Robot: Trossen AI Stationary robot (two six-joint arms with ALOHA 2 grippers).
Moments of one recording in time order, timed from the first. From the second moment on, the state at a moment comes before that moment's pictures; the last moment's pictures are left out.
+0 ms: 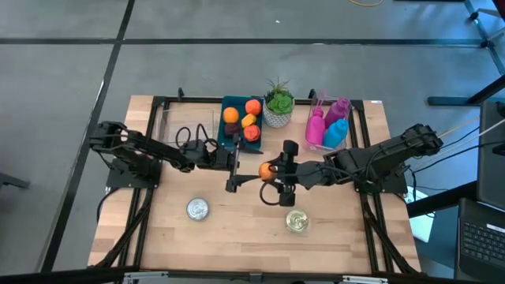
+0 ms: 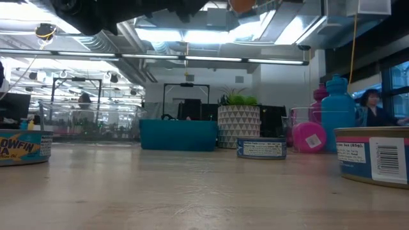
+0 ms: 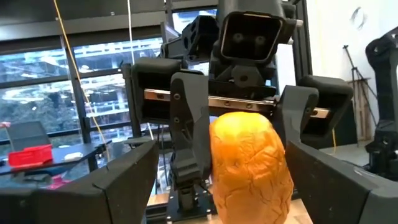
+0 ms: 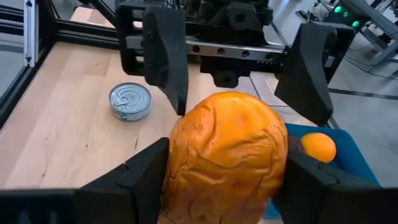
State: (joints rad) left arm -0.02 1.49 0.71 1.15 0.06 0.11; right arm 0.37 1.47 1.32 -0.42 0.48 0.04
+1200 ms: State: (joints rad) left arm -0.02 1.49 0.81 0.96 0.10 0.16; right arm 0.35 1.49 1.32 -0.40 0.43 0.01
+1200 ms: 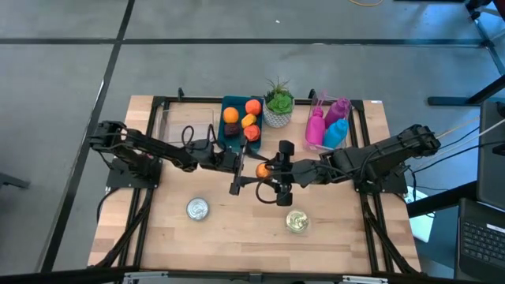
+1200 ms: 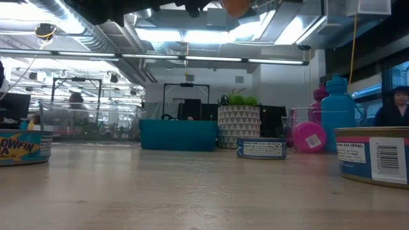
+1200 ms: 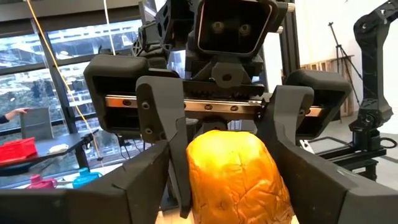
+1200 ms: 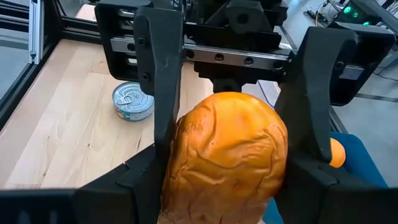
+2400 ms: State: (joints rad) left arm 0.02 1.49 0.81 0.89 0.03 0.21; right arm 0.35 1.49 1.32 -0.52 0.58 0.13
